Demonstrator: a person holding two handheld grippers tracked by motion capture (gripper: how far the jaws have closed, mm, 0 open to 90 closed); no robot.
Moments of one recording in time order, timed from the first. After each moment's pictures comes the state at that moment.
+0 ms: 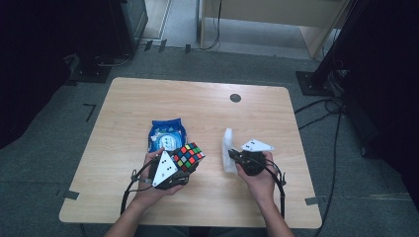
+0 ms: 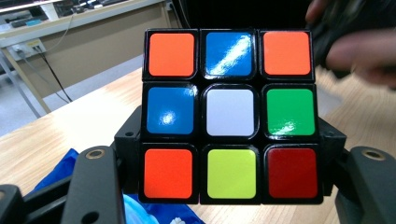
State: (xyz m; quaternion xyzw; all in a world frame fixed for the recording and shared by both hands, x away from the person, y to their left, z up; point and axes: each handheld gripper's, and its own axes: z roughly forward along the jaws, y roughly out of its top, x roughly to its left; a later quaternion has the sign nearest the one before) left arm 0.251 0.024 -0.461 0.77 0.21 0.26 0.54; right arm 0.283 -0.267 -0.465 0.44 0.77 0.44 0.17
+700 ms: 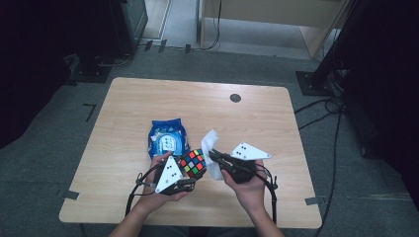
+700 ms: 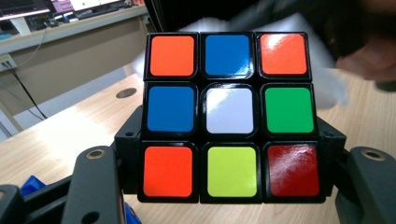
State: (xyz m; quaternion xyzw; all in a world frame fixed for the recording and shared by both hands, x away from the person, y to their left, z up) left arm 0.237 0.014 -0.452 0.77 0.18 0.24 0.57; right arm 0.251 -0.226 -0.423 0.36 0.75 0.53 0.16
